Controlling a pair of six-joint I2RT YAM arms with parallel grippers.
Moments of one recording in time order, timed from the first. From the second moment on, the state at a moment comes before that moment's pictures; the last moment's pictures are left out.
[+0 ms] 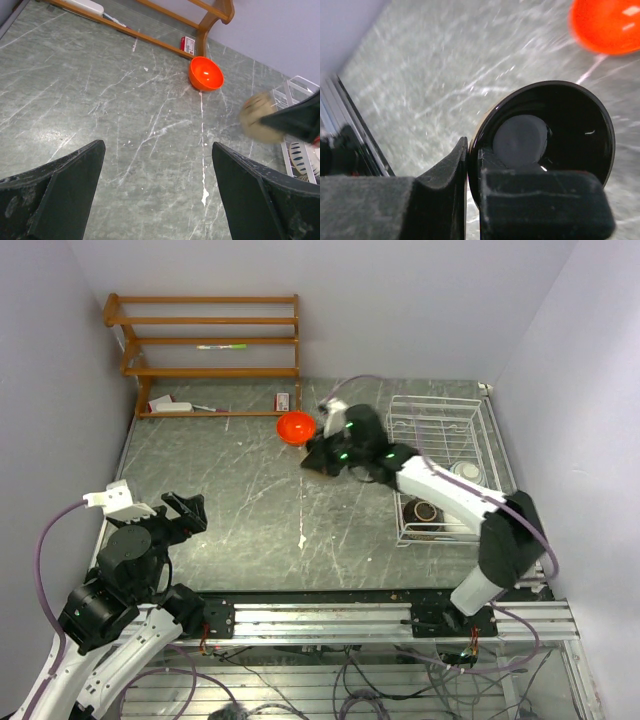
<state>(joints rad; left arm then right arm) -0.63 0.25 0.81 -0.79 -0.63 -0.58 0.75 1.67 1.25 -0.15 -0.29 0.25</state>
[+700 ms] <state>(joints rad) -0.63 0.25 0.81 -0.79 -0.63 -0.58 -0.09 1.58 0.95 0.32 -0.82 0.72</state>
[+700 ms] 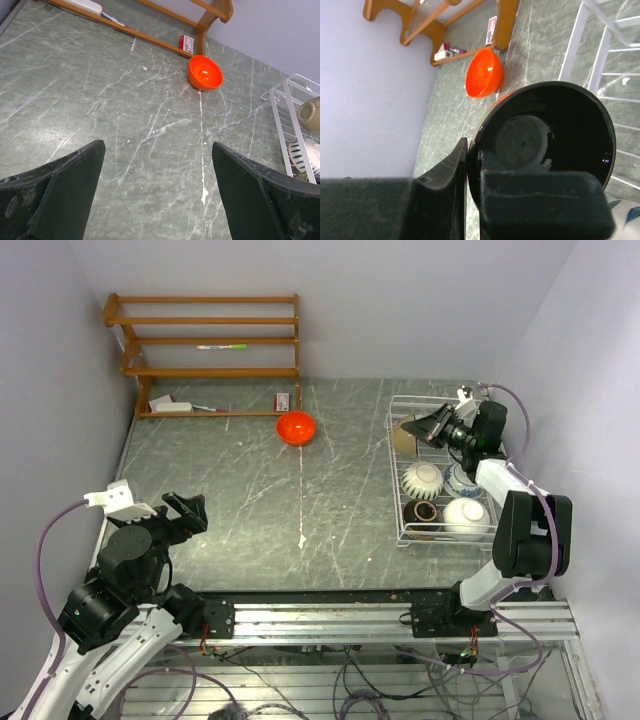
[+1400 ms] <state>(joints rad) -0.64 0.27 0.81 -0.79 -0.63 -0.58 -0.19 1.95 1.04 0.82 -0.96 1.07</state>
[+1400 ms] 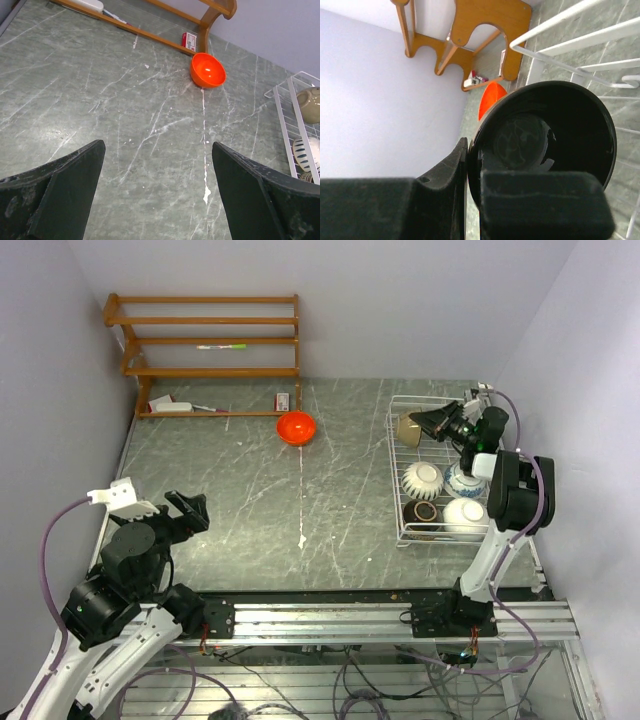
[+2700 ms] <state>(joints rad) -0.64 0.27 0.81 -0.79 -0.65 -0.58 -0.24 2.06 1.04 1.03 -0.91 1.30</state>
